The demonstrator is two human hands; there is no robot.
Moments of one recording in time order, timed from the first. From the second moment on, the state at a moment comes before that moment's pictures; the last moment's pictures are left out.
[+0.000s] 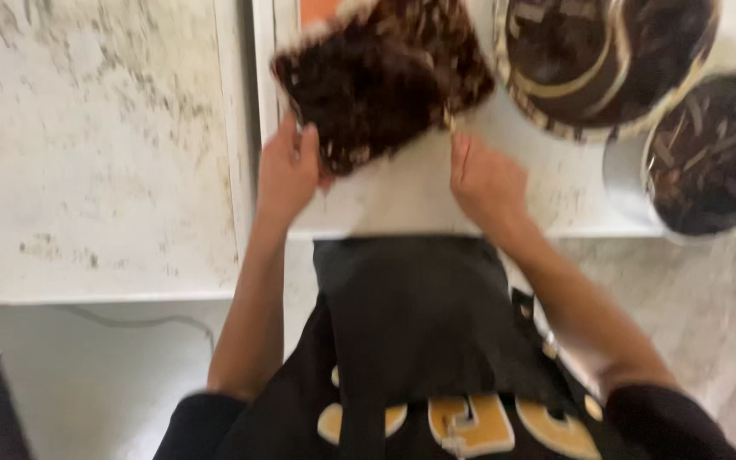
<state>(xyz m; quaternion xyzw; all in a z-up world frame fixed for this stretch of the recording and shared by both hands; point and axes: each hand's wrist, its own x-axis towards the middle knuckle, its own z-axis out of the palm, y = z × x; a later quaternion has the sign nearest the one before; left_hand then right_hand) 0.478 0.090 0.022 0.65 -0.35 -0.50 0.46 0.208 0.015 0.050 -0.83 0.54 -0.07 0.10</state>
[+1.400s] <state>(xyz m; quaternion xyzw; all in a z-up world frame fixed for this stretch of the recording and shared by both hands) 0.472 0.099 0.052 0.78 -0.35 -0.35 0.39 0.084 -0.045 0.158 -0.76 0.58 -0.16 0.27</state>
